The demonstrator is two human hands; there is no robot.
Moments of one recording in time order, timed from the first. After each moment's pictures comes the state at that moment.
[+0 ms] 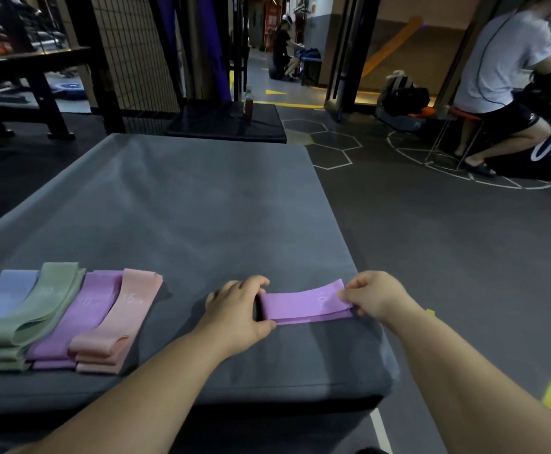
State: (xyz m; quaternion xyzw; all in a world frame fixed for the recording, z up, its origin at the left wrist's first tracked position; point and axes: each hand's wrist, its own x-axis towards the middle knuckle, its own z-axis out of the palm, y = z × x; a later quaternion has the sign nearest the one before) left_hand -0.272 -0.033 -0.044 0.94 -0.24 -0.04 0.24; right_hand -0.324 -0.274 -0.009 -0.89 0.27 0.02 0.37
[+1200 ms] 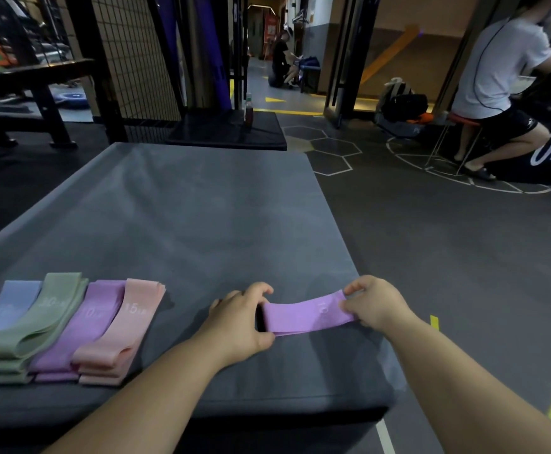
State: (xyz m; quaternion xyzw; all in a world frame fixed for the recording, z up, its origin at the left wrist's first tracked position) left_hand -0.270 -0.028 -0.033 0.93 -0.27 -0.07 0.26; right_hand -0.320 -0.269 -0.013 -0.89 0.29 0.01 0.35
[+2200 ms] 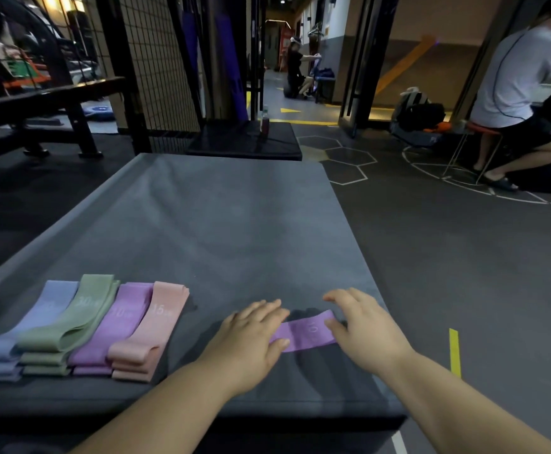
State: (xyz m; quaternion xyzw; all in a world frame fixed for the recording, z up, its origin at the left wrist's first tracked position) left_hand -0.294 -0.007 -0.030 0.94 -0.32 -0.05 0.11; right_hand -0.340 -0.223 -0.021 -0.98 0.03 -0.07 0.16
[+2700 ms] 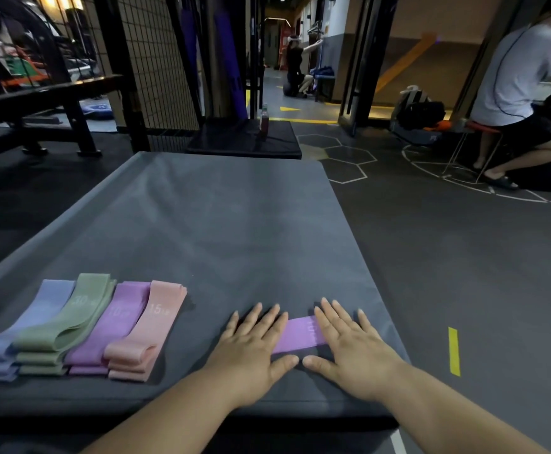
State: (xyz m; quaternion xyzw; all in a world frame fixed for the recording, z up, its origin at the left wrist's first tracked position) left_hand -0.297 -0.015 -0.053 0.94 -0.32 -0.12 0.02; right_hand -0.352 -0.216 -0.039 -0.99 -0.04 0.13 0.03
